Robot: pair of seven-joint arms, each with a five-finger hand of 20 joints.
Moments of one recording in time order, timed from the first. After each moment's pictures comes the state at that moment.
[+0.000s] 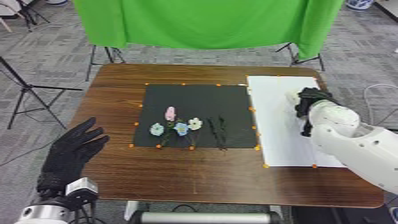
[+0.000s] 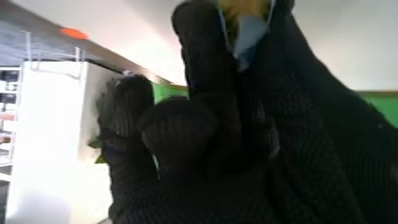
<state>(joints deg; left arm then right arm) 142.5 -63.3 -102.6 -134.0 46.5 15.5 10.1 -52.2 -33.8 31.3 -91.9 -106.2 -2.9 46.7</state>
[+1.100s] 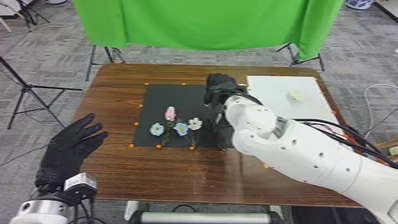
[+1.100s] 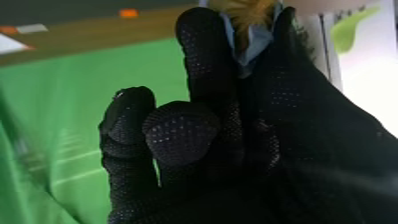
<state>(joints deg) 140.6 -63.5 -103.3 -133.8 46.6 15.0 8.6 -43.7 -56.8 19.7 -94.2 -111.1 4.4 39.0</state>
